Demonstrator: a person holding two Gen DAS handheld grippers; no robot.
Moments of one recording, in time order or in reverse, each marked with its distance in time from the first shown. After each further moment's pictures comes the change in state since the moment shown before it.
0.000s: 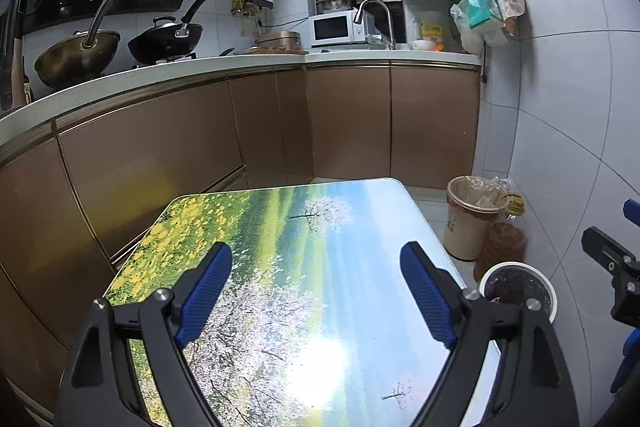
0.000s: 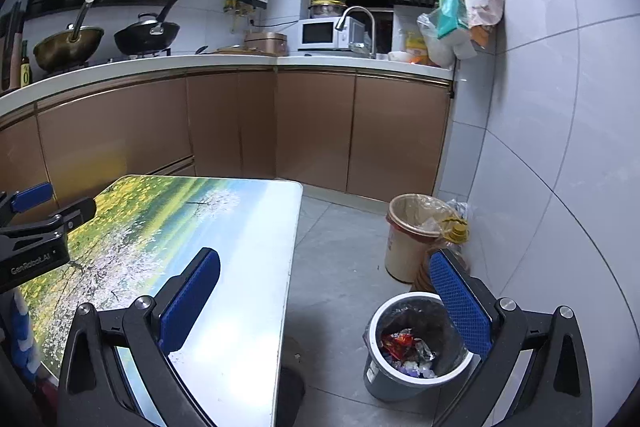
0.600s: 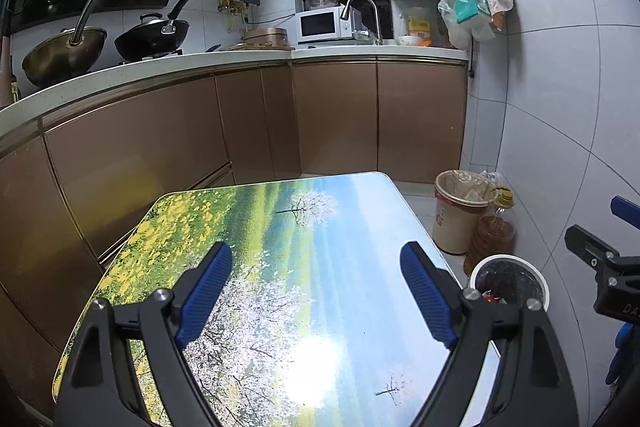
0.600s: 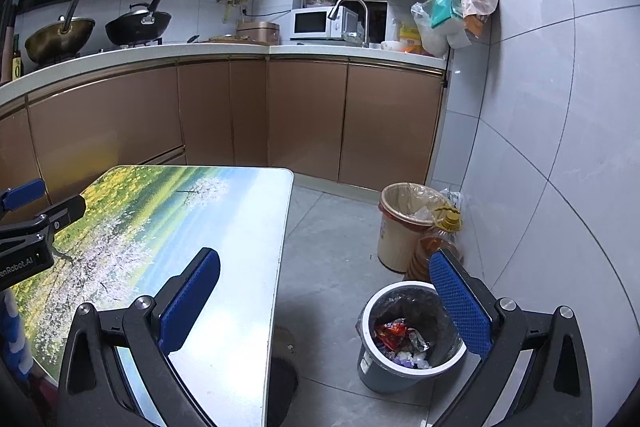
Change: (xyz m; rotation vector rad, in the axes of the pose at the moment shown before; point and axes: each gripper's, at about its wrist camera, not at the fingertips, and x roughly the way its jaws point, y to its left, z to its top) left arm 0.006 -0.003 -0.007 0.012 0.012 -0.043; right arm 0.009 0.002 -0.005 -0.014 0.039 -0.028
